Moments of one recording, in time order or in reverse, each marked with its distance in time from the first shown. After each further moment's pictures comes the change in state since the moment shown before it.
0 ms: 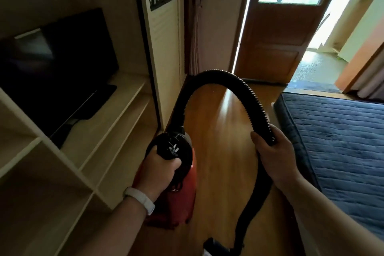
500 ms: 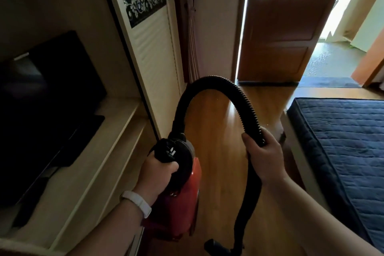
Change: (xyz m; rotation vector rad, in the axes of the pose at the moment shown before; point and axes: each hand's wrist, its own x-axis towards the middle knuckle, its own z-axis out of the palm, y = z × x) left_hand 0.222 0.063 0.055 0.028 -0.063 -0.035; right_hand 0.211 0.045 0.085 0.124 0.041 0.076
